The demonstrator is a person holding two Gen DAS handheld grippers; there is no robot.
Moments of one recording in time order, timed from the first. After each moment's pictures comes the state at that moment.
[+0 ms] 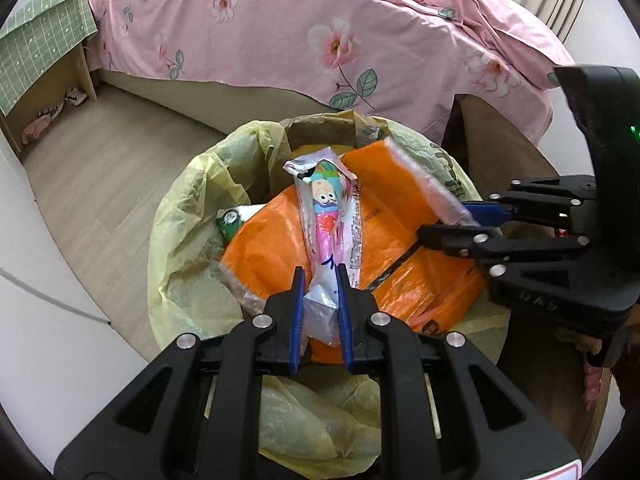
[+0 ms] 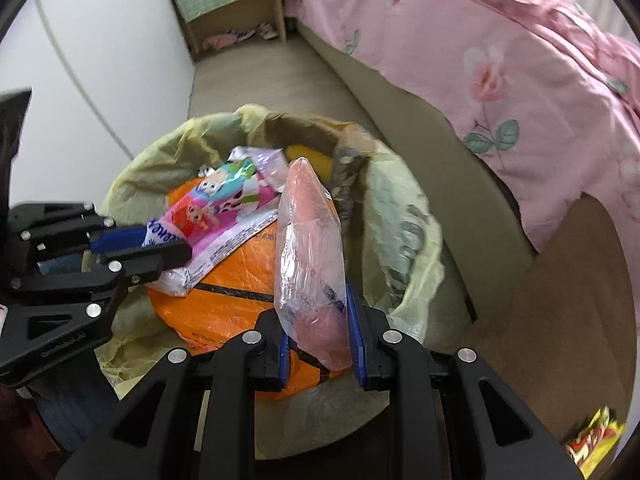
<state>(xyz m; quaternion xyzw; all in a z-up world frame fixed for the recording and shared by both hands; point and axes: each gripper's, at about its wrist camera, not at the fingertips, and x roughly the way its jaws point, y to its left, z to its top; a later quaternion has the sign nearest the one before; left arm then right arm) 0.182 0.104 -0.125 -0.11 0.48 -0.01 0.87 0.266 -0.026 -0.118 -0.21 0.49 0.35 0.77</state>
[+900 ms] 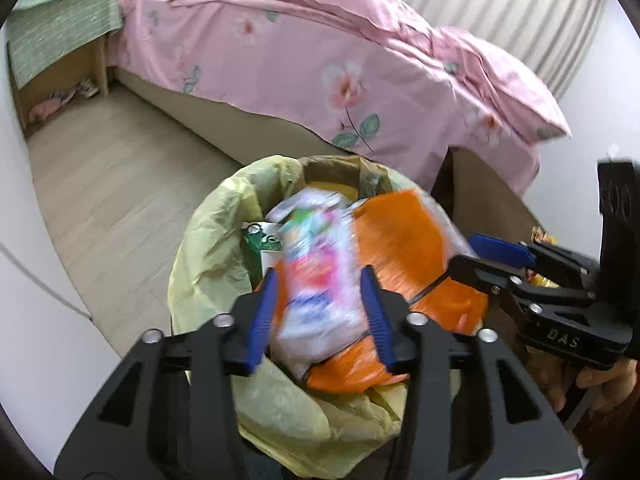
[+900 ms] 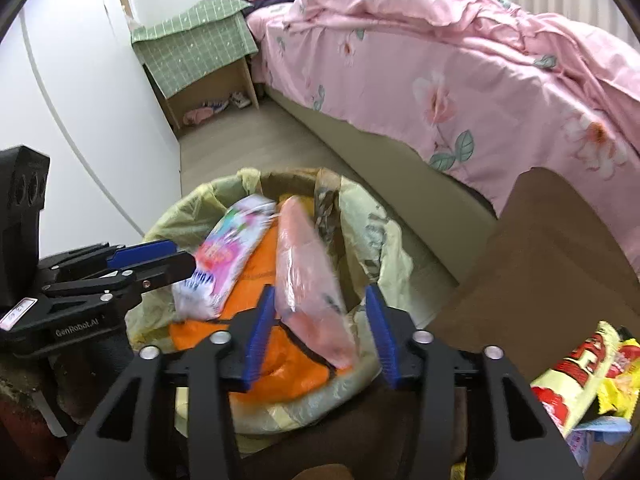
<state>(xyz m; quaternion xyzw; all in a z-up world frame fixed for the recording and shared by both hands) 0.155 0.123 -0.101 -0.18 0.41 0.00 0.89 0.227 -0.067 -0.081 -0.10 0.43 0.33 0.83</state>
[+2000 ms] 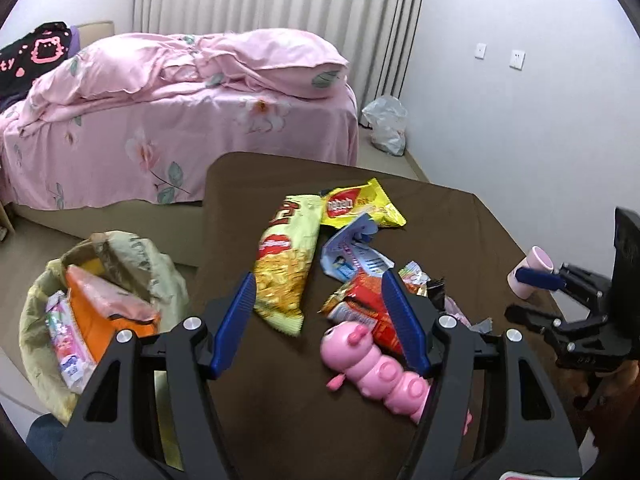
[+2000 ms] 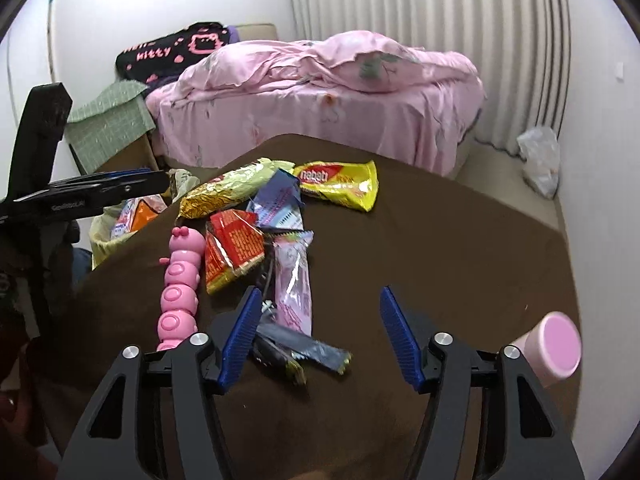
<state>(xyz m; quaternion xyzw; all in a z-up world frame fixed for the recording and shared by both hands) 0.136 -0.115 -0.042 -0.01 0.35 -0.21 0.91 0.066 -0.368 -0.067 -0.01 0.35 0.15 0.92</state>
